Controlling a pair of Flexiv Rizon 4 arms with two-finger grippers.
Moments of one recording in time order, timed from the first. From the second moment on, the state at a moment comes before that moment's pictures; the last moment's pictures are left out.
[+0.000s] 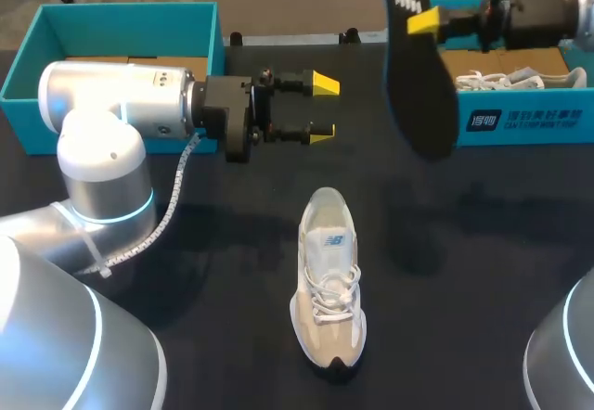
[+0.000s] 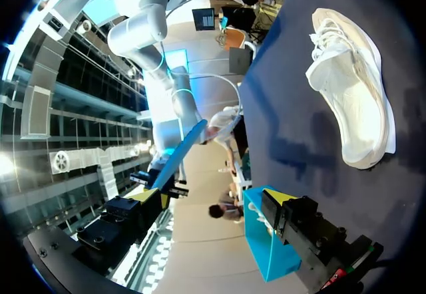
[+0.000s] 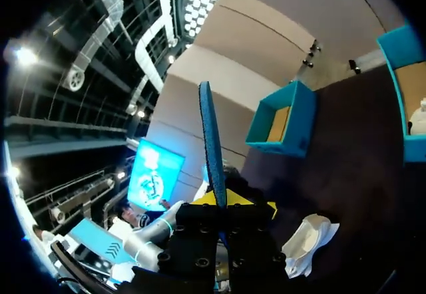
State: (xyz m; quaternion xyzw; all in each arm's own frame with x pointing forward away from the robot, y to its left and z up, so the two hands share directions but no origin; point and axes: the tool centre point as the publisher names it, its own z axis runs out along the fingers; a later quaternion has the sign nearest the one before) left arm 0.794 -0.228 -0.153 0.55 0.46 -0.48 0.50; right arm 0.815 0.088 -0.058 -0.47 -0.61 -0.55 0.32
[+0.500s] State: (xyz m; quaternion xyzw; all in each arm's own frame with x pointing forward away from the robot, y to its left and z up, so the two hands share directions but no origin) left arm 0.790 -0.229 -0.150 0.56 0.45 -0.48 0.51; right arm 0.812 0.099 -0.074 -0.52 -0.58 -0.53 0.33
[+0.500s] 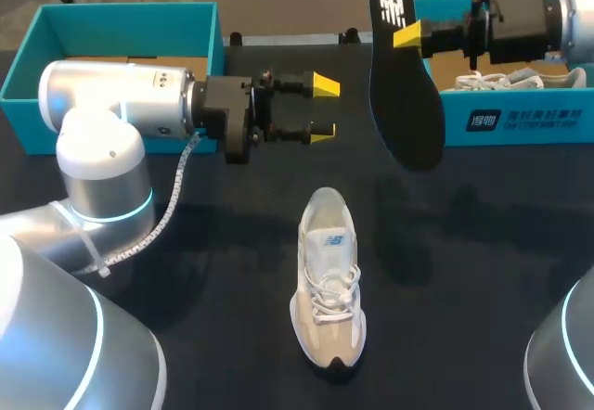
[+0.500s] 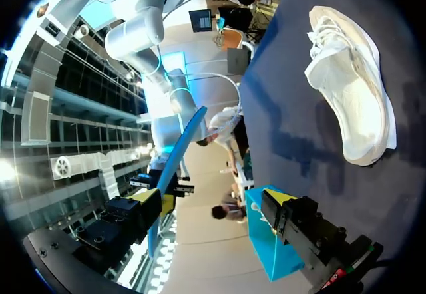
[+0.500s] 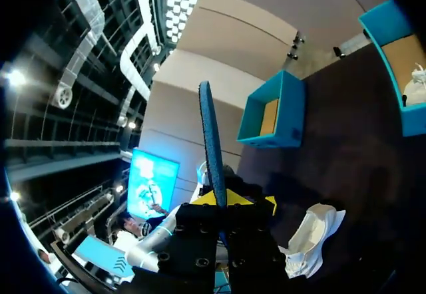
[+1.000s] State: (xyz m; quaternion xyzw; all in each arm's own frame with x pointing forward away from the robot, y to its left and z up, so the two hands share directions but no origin) left arm 0.797 -0.226 -0.147 0.52 0.46 -0.48 0.54; right arm 0.841 0.109 -0.120 -0.57 -0.53 -0.49 0.39
